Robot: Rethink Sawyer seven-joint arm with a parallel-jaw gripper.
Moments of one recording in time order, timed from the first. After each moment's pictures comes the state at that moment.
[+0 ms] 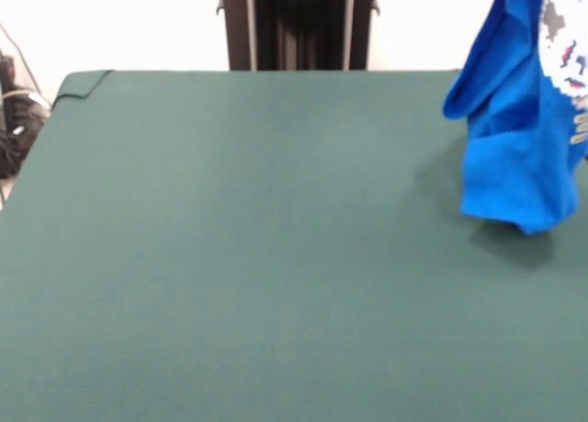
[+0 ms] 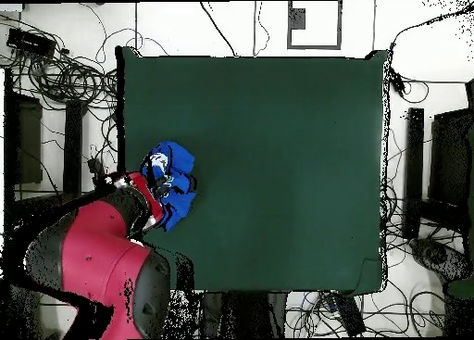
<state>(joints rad) 0.76 -0.55 -0.87 1.59 0.59 0.59 2.65</state>
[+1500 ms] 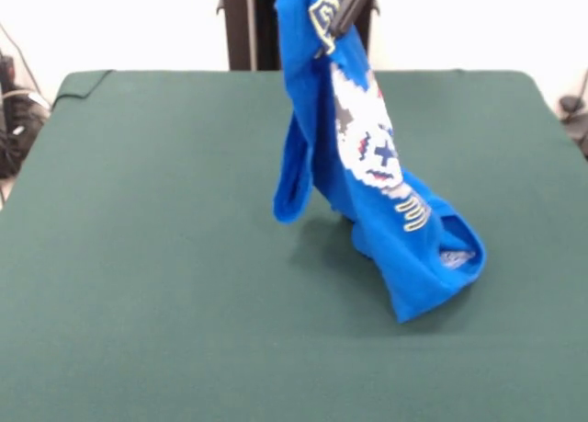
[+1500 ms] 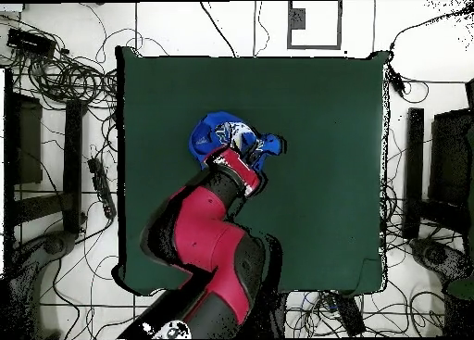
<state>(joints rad) 0.51 -0.44 -0.81 1.67 0.23 -0.07 2.65</state>
